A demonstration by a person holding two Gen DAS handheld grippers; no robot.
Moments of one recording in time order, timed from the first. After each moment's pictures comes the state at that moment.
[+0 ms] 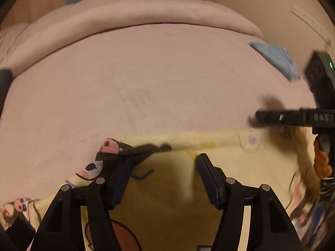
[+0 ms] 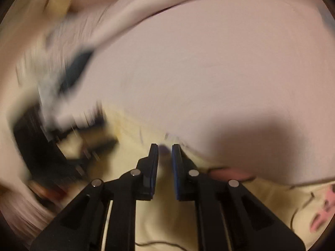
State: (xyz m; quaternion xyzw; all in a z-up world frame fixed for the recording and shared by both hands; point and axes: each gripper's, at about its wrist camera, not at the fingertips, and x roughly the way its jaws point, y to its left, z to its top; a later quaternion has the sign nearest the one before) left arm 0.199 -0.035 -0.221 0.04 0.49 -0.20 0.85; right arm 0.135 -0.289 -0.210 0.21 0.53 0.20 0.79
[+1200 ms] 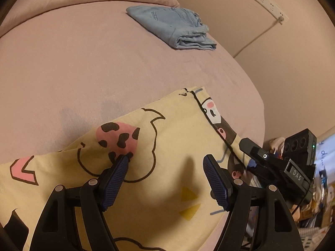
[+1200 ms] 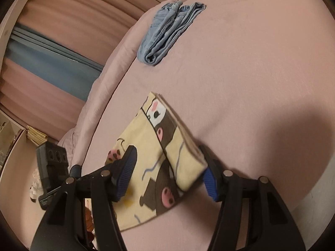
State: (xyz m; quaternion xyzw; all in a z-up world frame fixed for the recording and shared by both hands) left arm 0.112 -0.291 -0.218 0.00 0.54 -0.41 0.74; right arm -0.089 -0.542 -0.186 0.43 0.32 -0.04 0.84
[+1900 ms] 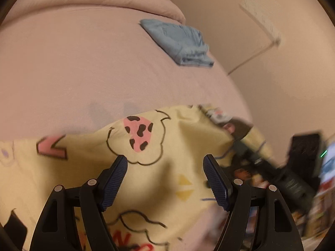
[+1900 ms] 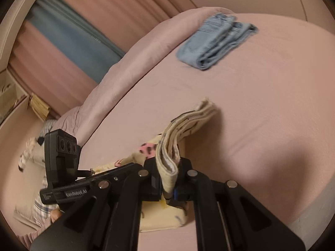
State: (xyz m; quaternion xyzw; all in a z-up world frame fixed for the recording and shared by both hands) left arm 0.112 -0.235 -0.197 -0.11 0.54 -0.42 0.72; right arm -0.061 -0.489 -0.120 0.32 0.33 0.02 0.89
